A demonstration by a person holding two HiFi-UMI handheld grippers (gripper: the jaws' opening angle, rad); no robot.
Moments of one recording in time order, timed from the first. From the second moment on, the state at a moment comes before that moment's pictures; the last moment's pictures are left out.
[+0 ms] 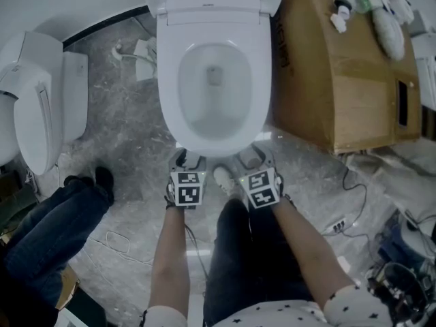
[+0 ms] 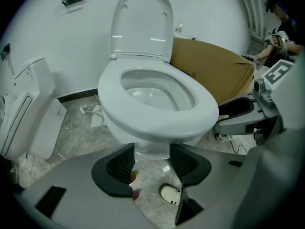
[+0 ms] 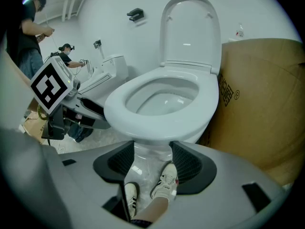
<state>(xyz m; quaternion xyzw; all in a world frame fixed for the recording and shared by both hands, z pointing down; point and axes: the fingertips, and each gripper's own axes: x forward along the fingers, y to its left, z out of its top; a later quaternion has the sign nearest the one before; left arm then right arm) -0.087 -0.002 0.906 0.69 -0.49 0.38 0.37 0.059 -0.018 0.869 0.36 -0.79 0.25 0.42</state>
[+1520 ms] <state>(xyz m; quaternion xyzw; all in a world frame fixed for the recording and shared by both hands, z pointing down) -0.088 -0.001 0.869 0.70 -0.49 0.36 0.38 0.044 -0.008 0.839 0.38 -0.80 0.25 0.40</state>
